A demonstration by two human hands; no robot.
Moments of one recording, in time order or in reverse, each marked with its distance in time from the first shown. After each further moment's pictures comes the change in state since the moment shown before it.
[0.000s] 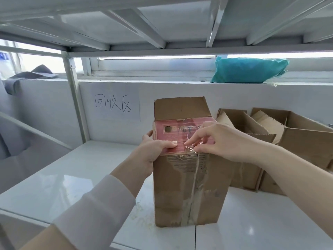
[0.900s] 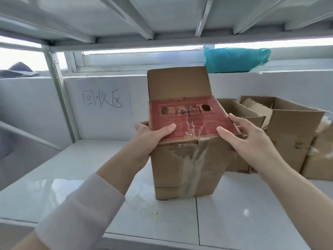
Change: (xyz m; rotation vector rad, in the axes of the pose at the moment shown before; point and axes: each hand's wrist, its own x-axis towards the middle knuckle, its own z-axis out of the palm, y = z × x) left_hand -0.012 -0.008 -0.017 0.188 -0.102 0.217; right_hand -0.056 0.017 0.047 0.482 0.624 0.494
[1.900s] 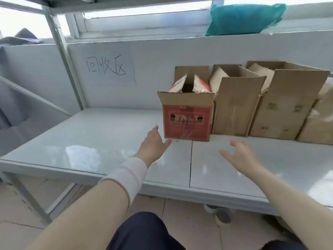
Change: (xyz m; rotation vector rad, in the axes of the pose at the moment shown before) left_hand -0.005 -0.149 0.018 0.906 0.019 -0.001; right_hand -0.046 0.156 0.022 -0.425 -0.303 0.189
